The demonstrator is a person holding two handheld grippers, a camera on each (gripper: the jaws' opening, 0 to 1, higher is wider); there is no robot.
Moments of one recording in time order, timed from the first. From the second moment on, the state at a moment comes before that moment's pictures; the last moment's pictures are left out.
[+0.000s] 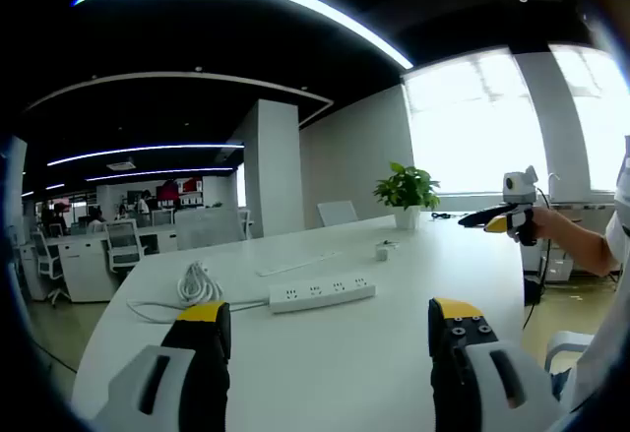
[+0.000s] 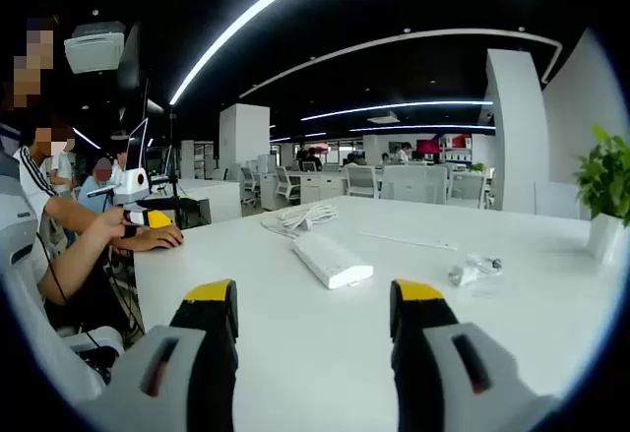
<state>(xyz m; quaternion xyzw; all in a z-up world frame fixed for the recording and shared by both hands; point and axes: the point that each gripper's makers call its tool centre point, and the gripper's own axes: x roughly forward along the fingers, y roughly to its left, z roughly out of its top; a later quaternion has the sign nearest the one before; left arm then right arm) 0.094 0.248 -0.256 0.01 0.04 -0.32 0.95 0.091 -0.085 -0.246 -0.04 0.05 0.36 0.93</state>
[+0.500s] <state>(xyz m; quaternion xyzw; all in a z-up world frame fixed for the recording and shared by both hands) 0.104 0.244 -0.261 0.01 0.05 -0.32 0.95 0.099 -0.083 -0.252 -0.03 0.06 0.36 0.93</state>
